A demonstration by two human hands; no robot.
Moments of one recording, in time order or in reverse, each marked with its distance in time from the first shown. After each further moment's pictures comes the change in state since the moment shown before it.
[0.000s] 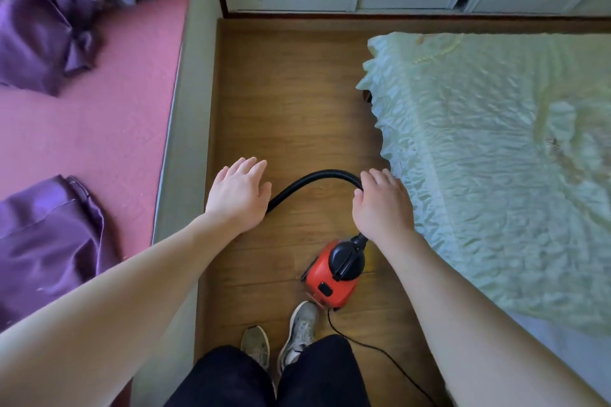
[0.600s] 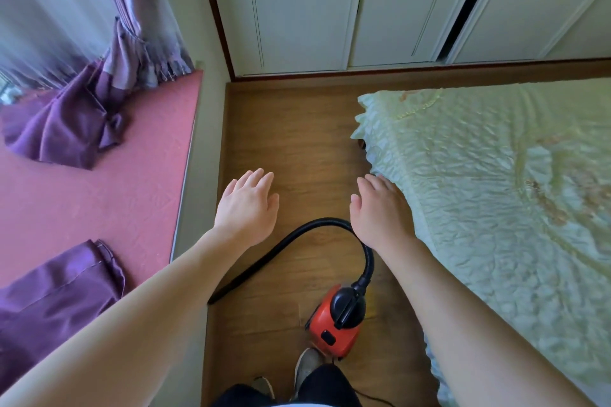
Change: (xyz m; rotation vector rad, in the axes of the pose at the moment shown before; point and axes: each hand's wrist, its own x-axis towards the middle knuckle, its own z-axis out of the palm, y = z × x) left_hand 0.029 0.073 -0.121 0.064 0.099 0.017; right_hand 0.033 0.011 -0.128 0.121 0.155 -0.057
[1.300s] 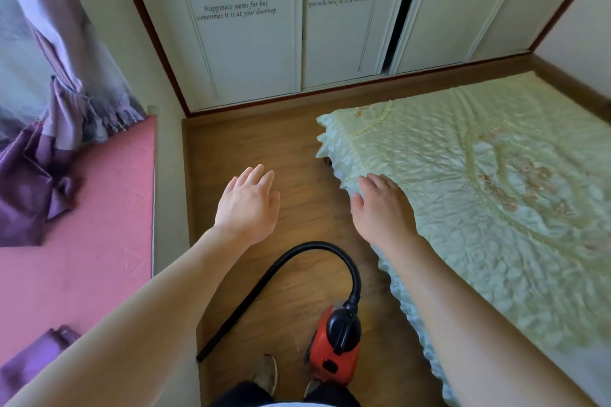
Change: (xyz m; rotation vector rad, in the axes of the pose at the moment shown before) left_hand 0.078 0.037 -0.053 0.004 0.006 0.218; right_hand 0.034 0.014 -0.058 0.024 0.067 0.182
